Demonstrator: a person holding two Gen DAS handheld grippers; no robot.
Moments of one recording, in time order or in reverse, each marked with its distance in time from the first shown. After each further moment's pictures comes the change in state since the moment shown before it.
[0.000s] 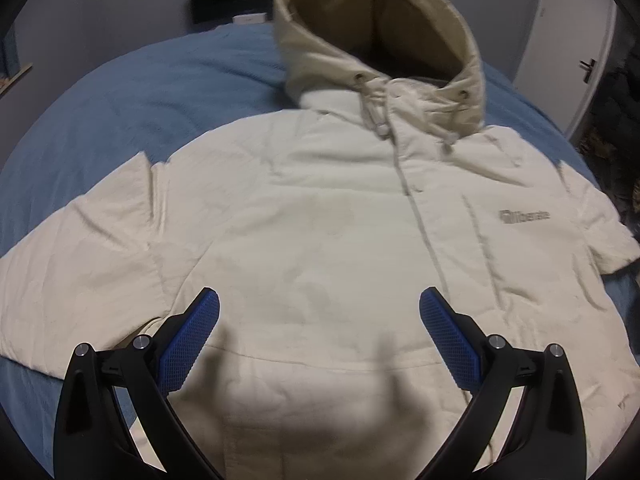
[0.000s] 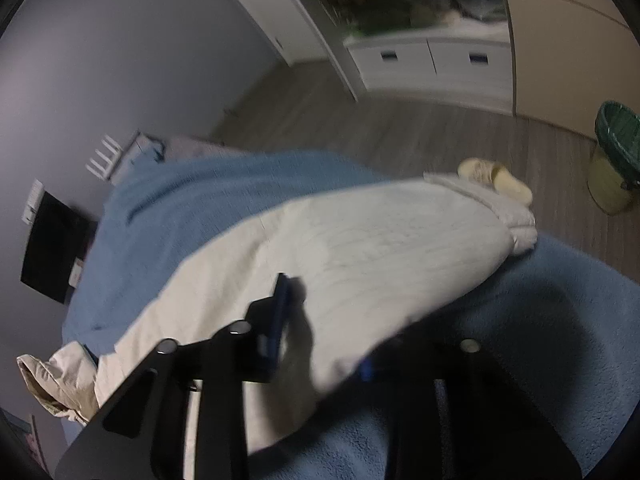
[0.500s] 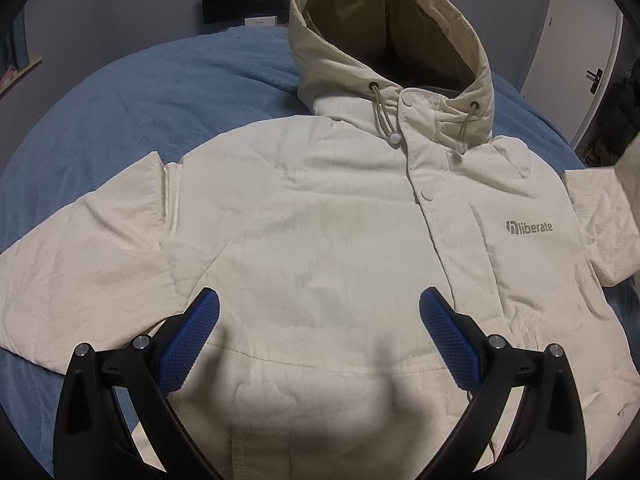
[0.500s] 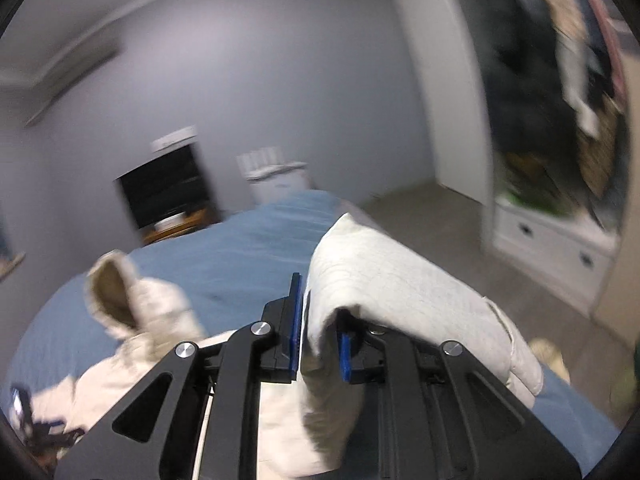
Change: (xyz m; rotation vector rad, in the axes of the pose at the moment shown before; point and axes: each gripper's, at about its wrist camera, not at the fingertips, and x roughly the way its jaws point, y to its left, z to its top) left arm -0.009 0.006 0.001 -0.019 -0.028 0.007; right arm -0.176 0.210 -0.087 -0.650 -0.283 0.374
